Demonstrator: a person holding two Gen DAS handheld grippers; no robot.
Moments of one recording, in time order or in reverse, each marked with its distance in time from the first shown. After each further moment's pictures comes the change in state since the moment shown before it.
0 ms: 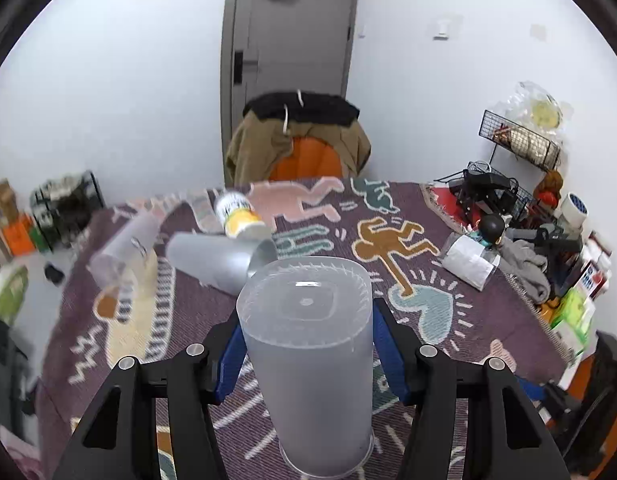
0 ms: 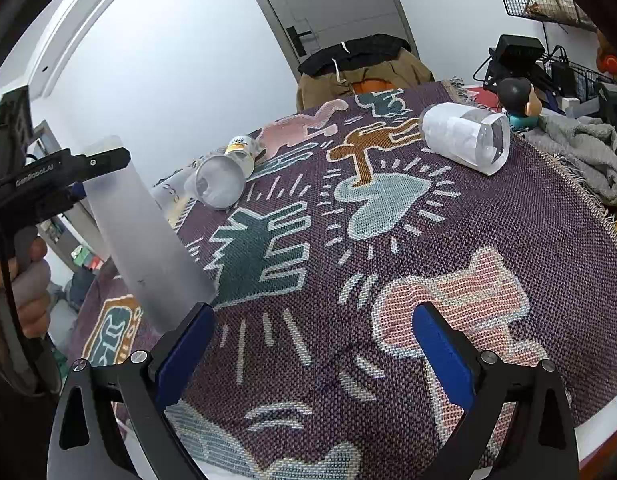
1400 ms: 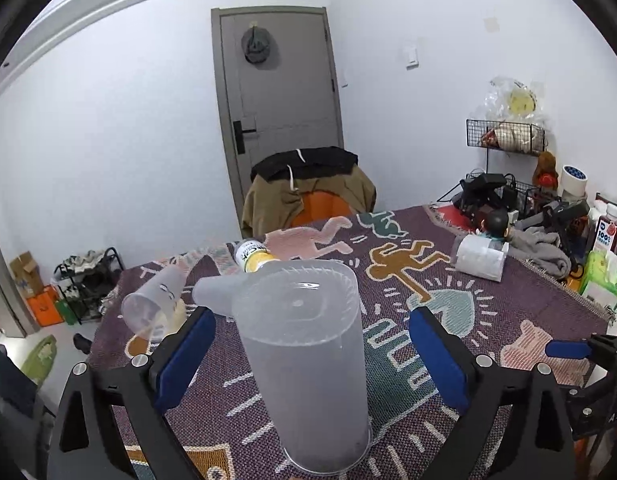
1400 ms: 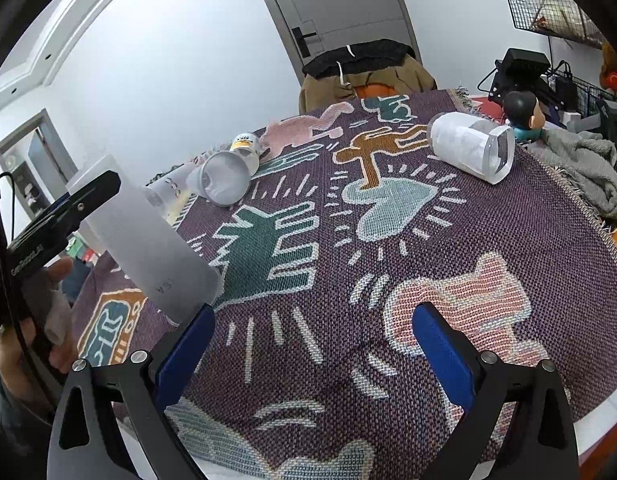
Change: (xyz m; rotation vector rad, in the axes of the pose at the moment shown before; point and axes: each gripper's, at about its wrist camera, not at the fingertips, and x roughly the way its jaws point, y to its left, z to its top) left arm -0.023 -0.018 -0.053 0.157 -0.237 0.093; right arm -0.003 0.013 0.000 -0.034 -0.008 -0.023
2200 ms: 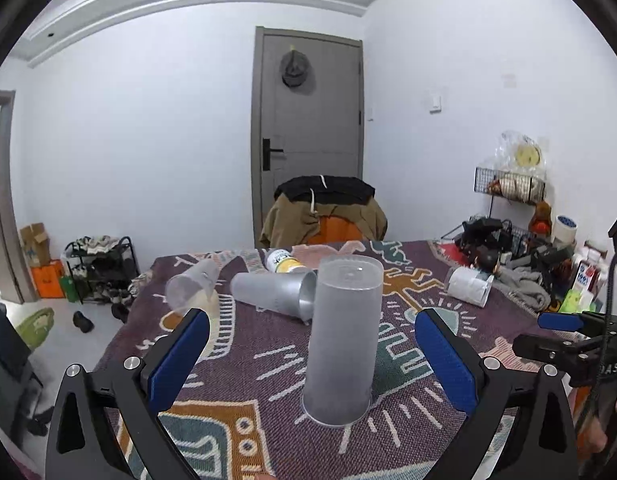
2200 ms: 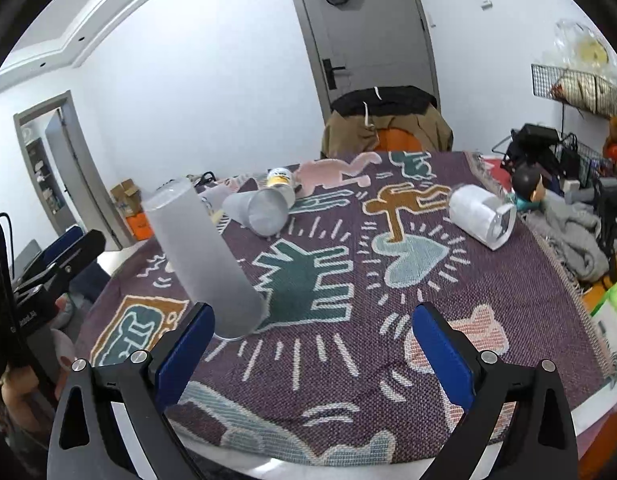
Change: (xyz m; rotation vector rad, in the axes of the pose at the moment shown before) left arm -0.089 0.039 -0.021 -0.150 -0.098 0.018; right arm -0.055 0.057 0.015 -0.142 -0.100 -0.020
